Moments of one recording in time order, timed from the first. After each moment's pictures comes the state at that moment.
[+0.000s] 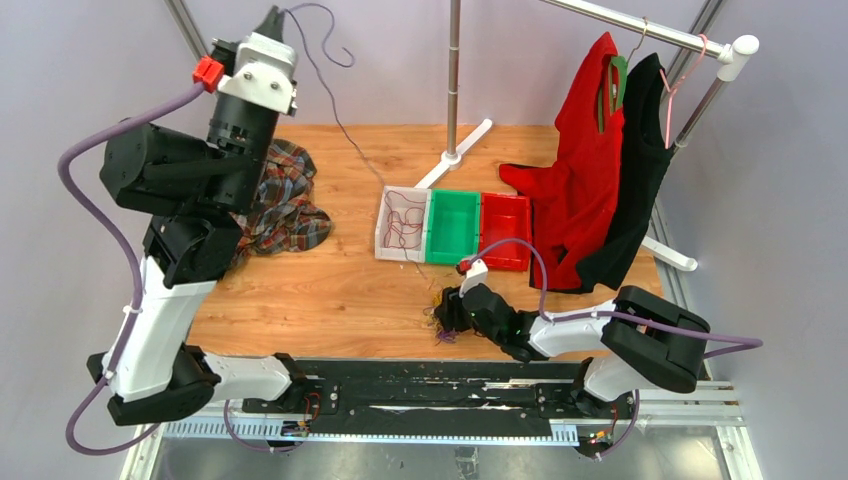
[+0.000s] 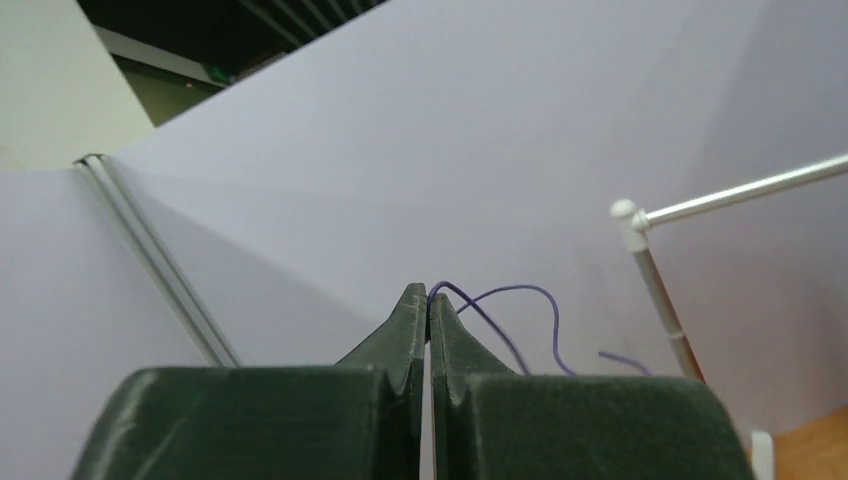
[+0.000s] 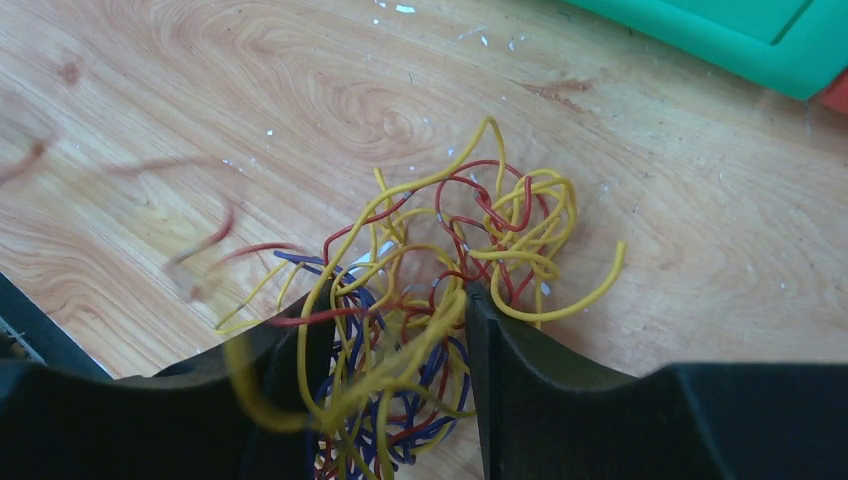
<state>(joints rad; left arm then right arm) -0.81 1.21 1.97 -0.17 -0.36 0.80 1.06 1.45 0.38 0.52 0.30 0.52</state>
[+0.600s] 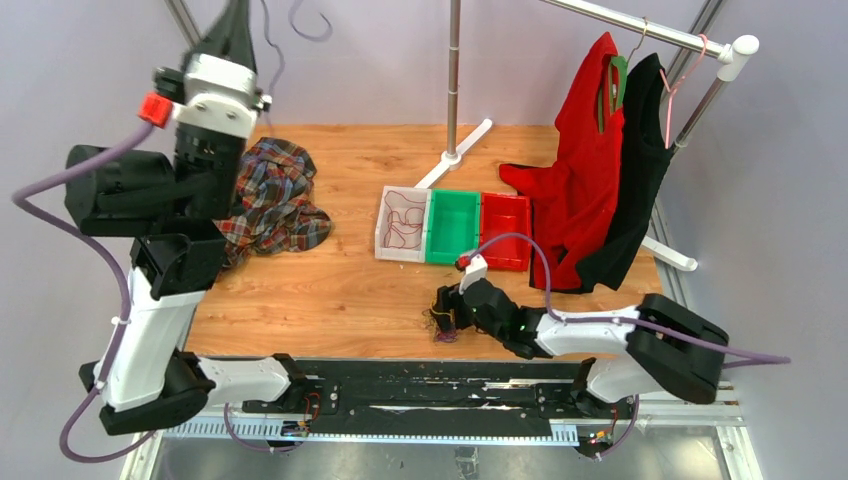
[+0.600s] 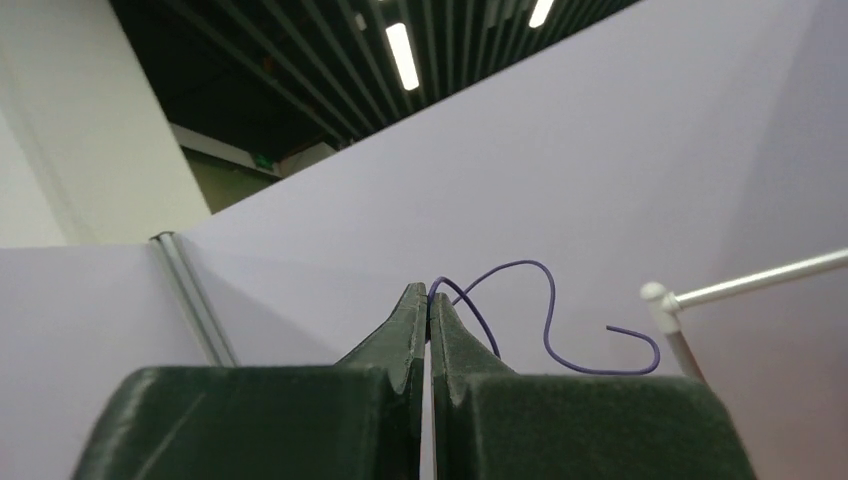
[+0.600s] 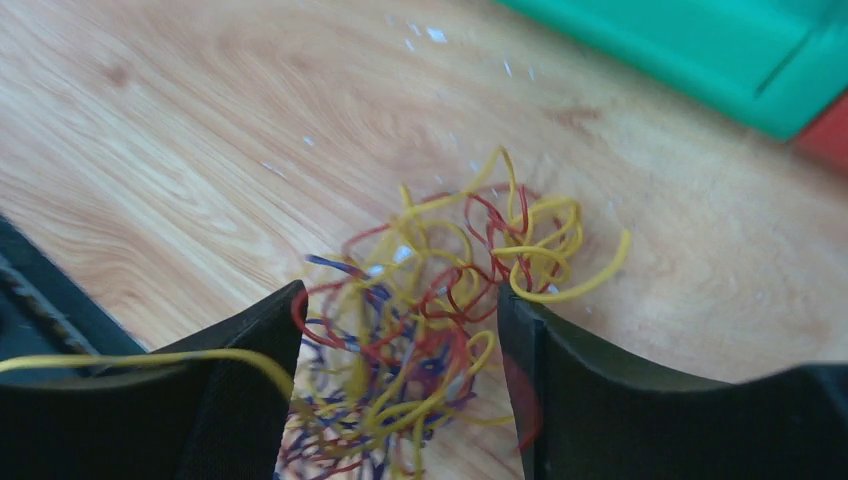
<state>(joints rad) -0.81 1.21 2.00 0.08 -0.29 0.92 1.07 1.38 0.40 0.43 0.28 0.51</state>
